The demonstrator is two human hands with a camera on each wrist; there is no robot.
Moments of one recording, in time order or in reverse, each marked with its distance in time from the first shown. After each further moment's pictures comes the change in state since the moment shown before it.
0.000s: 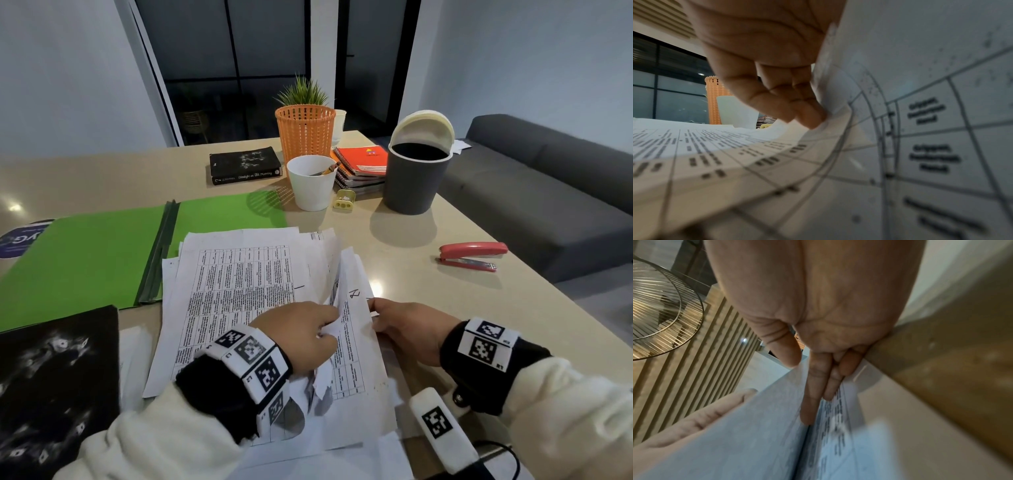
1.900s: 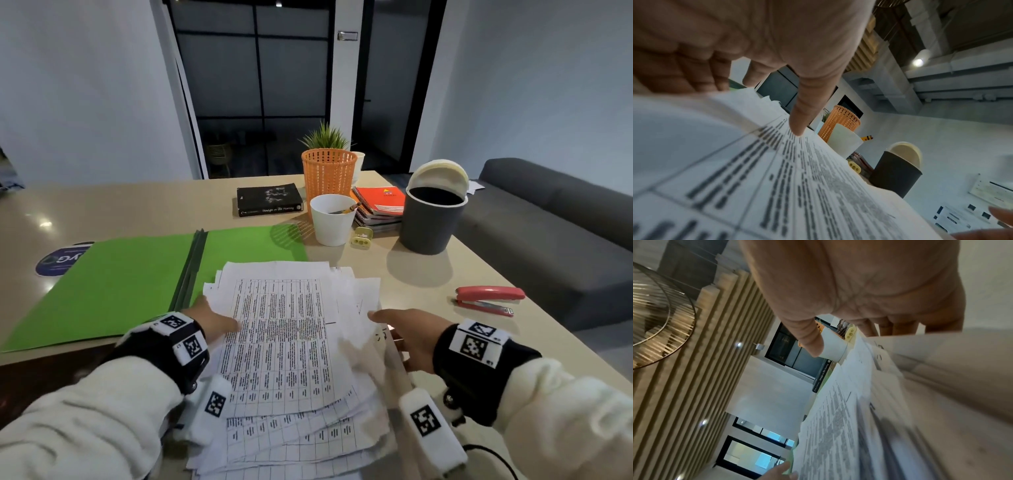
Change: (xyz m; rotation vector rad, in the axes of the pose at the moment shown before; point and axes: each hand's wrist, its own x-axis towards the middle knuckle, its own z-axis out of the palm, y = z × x) left_hand 0.007 -0.166 -0.033 -0.365 0.046 -0.837; right_hand 0.025 -0.041 0.006 -0.142 0.351 0.202
